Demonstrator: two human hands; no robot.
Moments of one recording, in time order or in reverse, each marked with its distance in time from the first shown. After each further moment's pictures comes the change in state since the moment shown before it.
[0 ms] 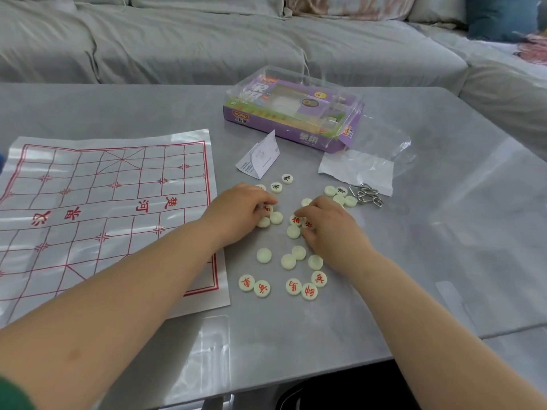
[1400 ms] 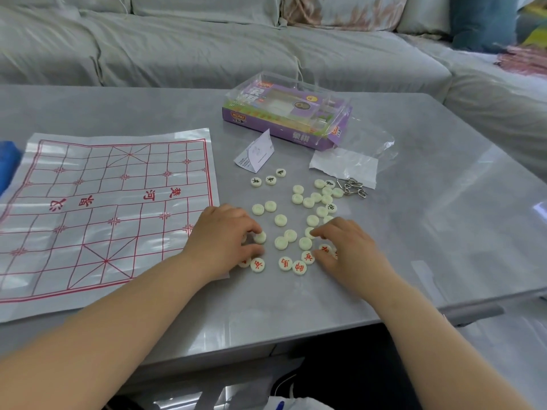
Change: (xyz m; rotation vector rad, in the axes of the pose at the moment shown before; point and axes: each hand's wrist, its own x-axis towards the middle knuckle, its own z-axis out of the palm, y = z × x) left_hand -0.070 0.017 0.008 0.185 0.069 0.033; right_hand -0.071 0.007 -0.009 0.032 0.043 0.024
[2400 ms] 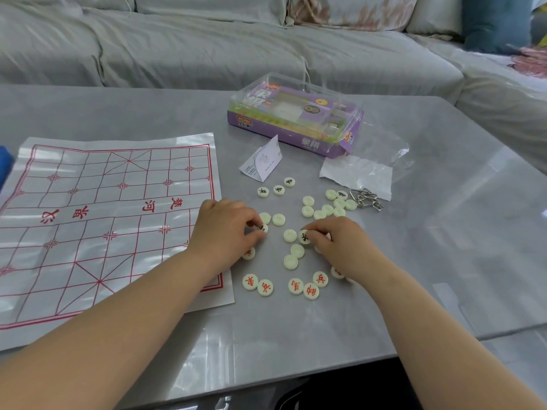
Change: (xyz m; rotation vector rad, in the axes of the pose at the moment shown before) left_hand 0.032 -0.018 0.004 -0.061 0.106 -0.101; right_hand 0.052 -0.011 0.000 0.247 -0.090 0.119
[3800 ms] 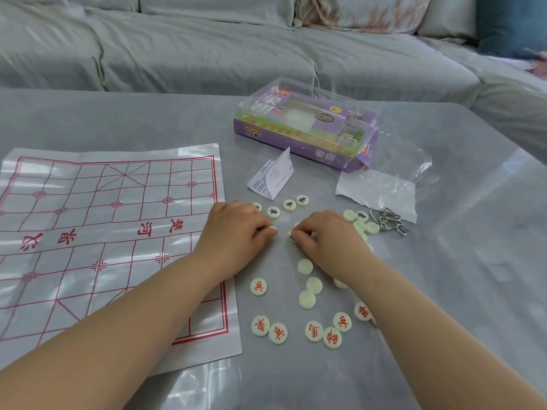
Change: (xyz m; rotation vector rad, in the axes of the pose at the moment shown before) left_hand 0.041 -0.020 0.010 0.009 0.038 0.095; right_hand 0.058 -0.018 0.012 -0.236 0.046 -0.206
